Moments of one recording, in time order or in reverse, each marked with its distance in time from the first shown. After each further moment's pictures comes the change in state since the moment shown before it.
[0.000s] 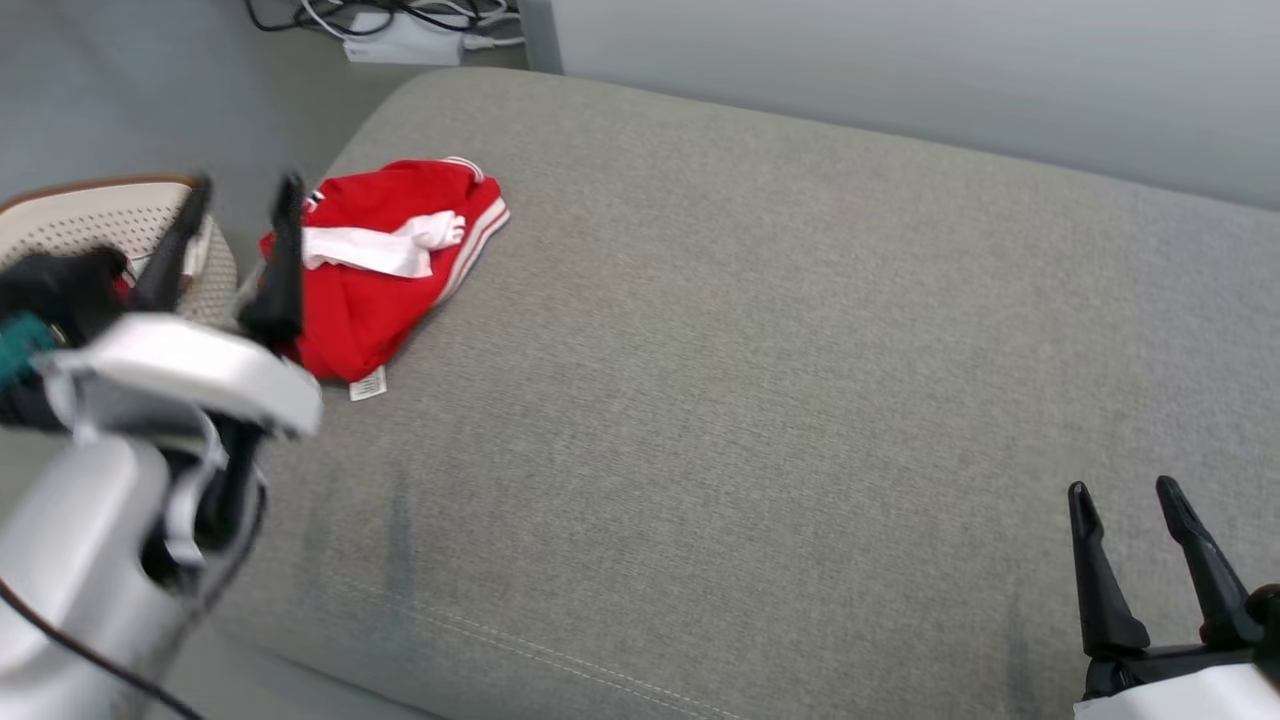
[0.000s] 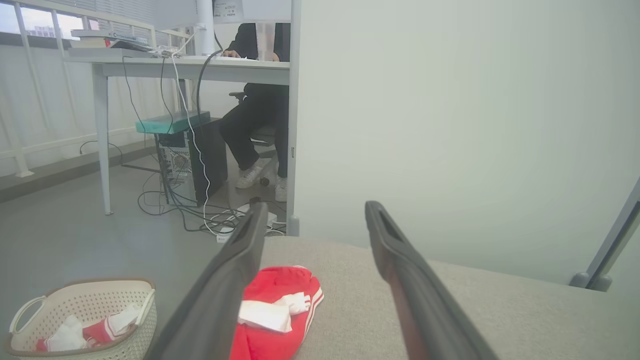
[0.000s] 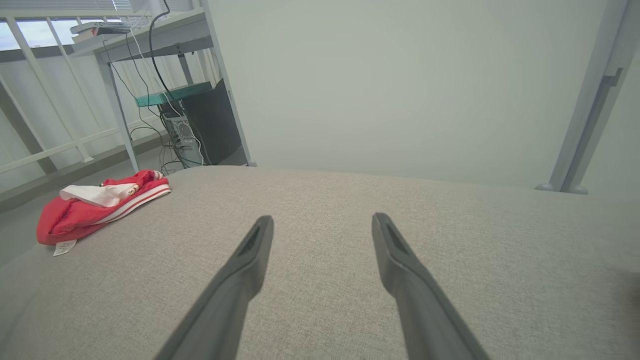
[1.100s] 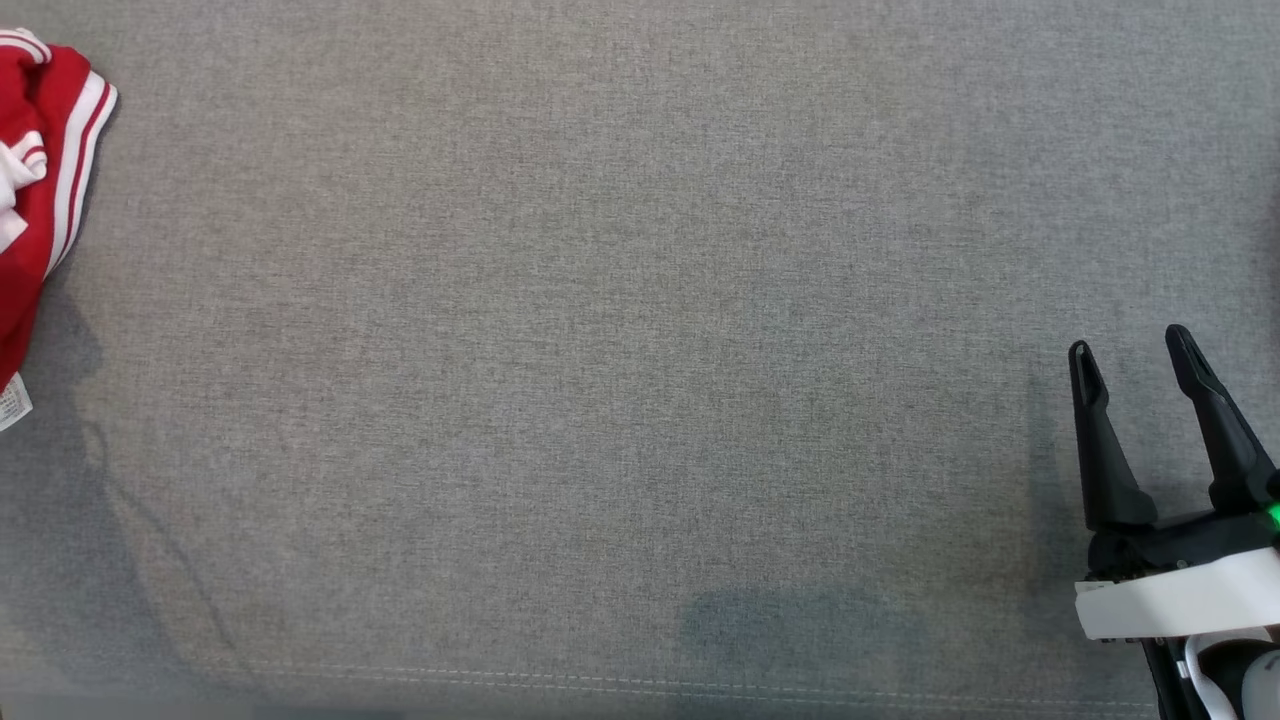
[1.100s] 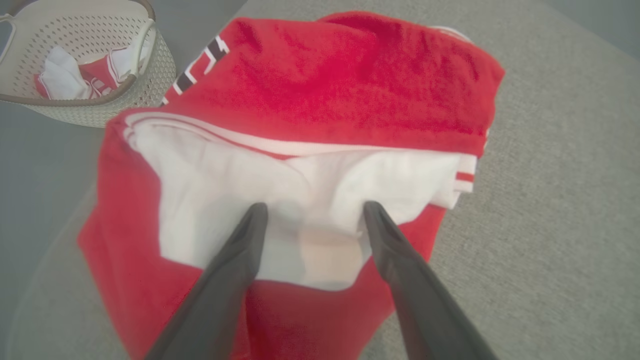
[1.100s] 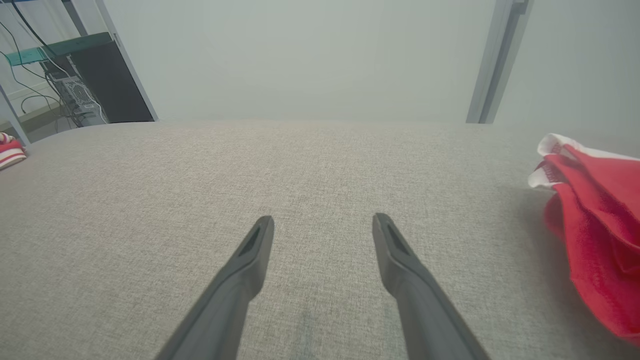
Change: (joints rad) left arm -0.551 0.083 0.069 0.995 -0.183 -0.208 0.469; right arm -0.193 -0.067 0.037 -0.041 0.001 0.000 0.009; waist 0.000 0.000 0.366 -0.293
